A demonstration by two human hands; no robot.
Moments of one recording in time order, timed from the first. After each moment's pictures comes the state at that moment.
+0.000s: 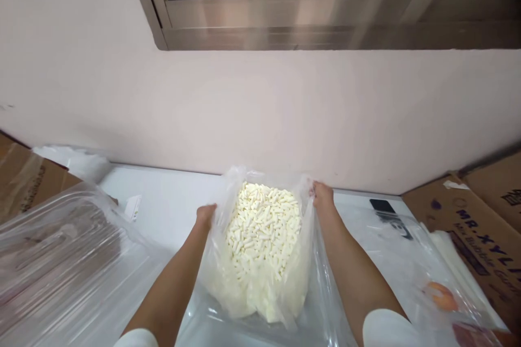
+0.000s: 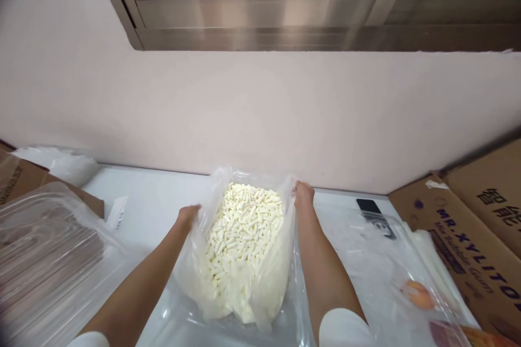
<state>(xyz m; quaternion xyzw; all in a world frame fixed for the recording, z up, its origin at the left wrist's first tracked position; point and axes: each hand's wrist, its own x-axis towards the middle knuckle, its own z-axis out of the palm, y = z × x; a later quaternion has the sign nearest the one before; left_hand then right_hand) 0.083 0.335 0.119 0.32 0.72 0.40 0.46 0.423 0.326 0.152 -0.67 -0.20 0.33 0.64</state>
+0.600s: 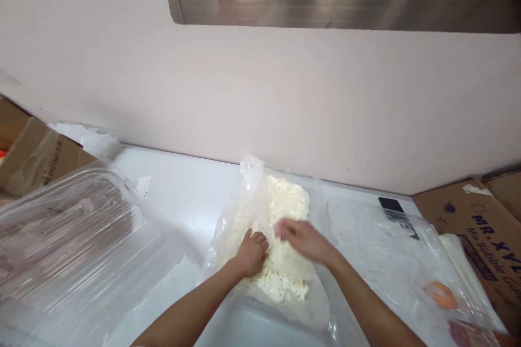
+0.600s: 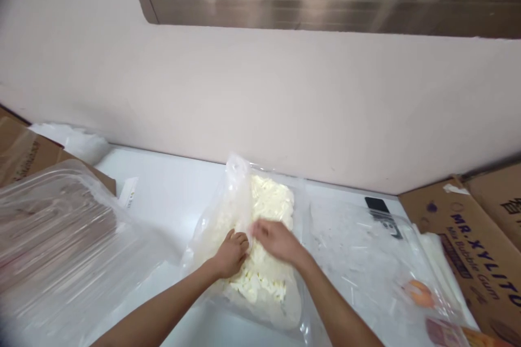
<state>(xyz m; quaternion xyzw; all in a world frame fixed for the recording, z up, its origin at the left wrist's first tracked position) 0.140 0.199 0.071 0.89 0.37 0.00 0.27 0.320 0.202 0.174 -0.58 -0.69 0.41 0.12</state>
